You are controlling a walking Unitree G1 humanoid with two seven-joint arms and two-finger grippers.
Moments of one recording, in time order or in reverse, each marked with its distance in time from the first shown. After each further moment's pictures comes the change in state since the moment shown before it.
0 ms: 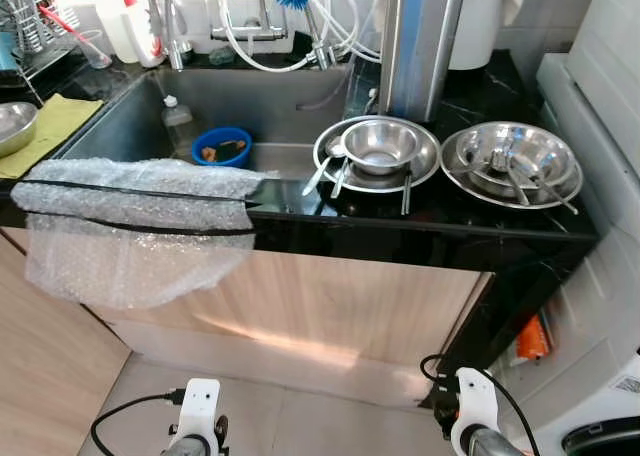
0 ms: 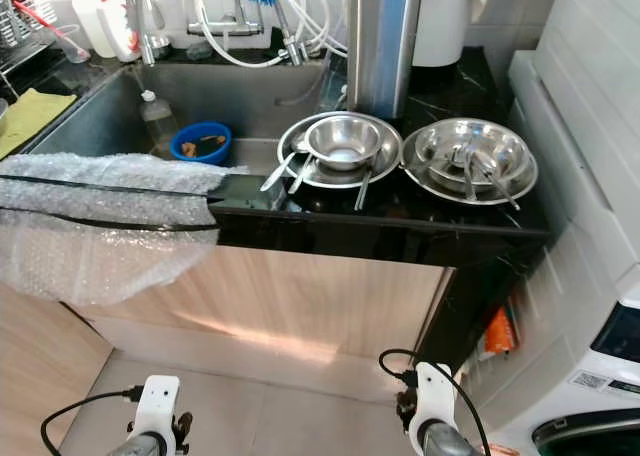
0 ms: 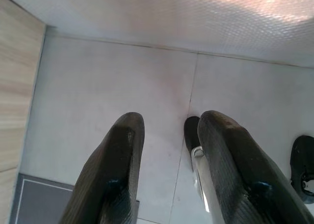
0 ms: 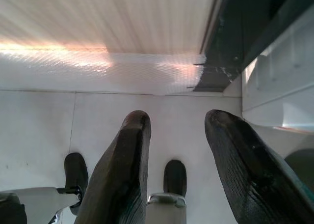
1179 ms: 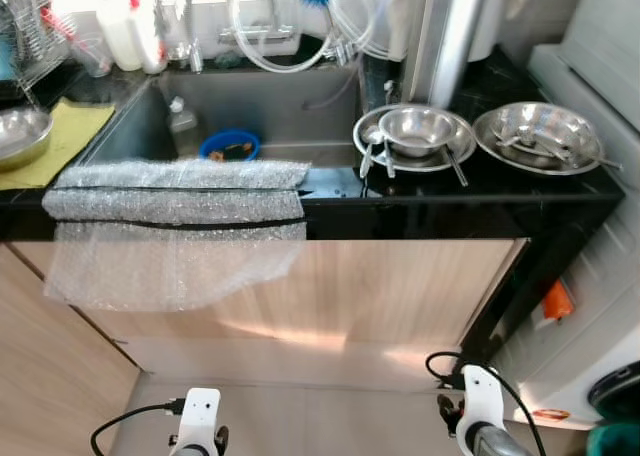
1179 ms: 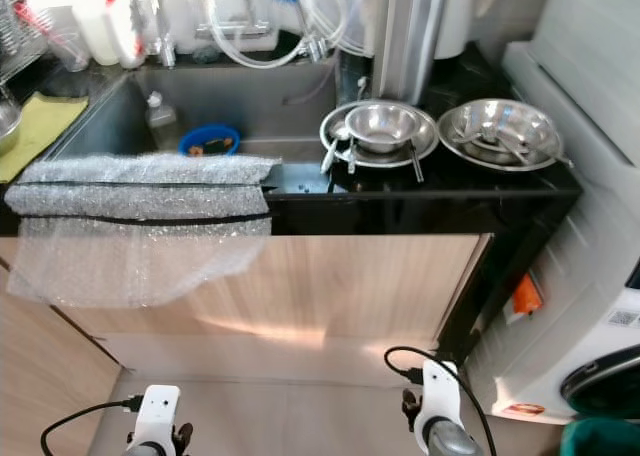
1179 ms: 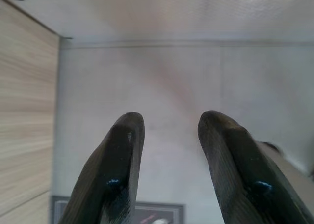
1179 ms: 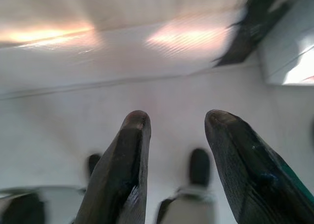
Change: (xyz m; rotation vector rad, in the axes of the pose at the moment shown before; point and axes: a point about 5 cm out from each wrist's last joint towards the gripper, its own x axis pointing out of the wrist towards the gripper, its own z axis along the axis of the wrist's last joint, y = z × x) left arm -0.001 0.010 -0.004 0.007 0.010 0.016; right arm 0.002 0.013 0.000 0.014 -0.002 0.024
